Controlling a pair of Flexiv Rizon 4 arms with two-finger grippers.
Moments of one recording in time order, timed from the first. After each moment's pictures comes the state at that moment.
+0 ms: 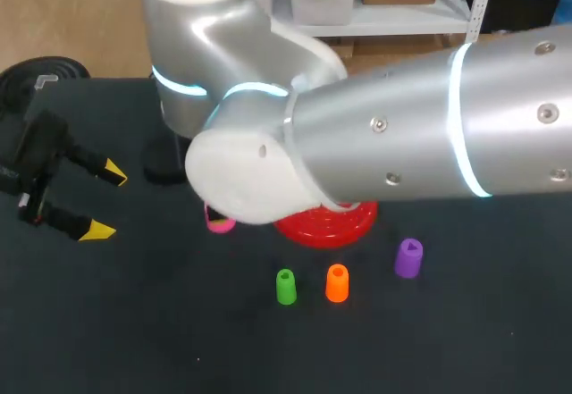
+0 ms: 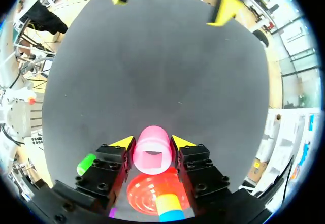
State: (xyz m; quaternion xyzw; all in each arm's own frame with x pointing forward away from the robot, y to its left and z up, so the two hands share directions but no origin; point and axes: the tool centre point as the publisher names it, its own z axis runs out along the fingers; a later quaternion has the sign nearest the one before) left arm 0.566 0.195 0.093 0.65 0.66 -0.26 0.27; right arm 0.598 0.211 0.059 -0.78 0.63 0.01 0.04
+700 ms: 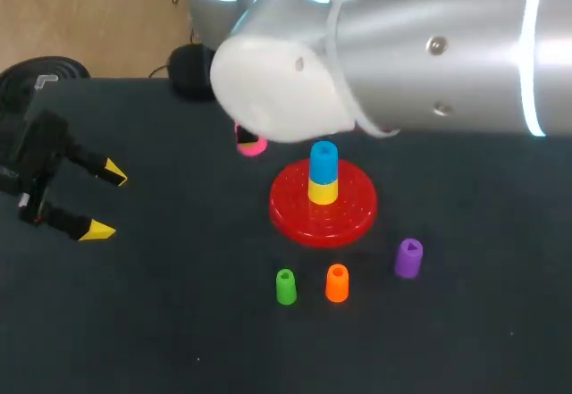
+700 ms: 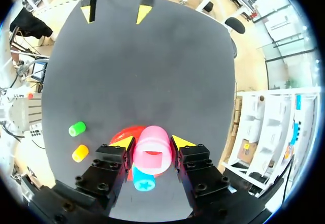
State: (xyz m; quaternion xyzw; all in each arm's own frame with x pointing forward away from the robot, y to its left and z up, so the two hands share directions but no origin) left arm 0.566 0.195 0.093 0.65 0.66 -0.26 0.27; right arm 0.662 0.159 0.145 -0.74 0.66 -0.05 0.07
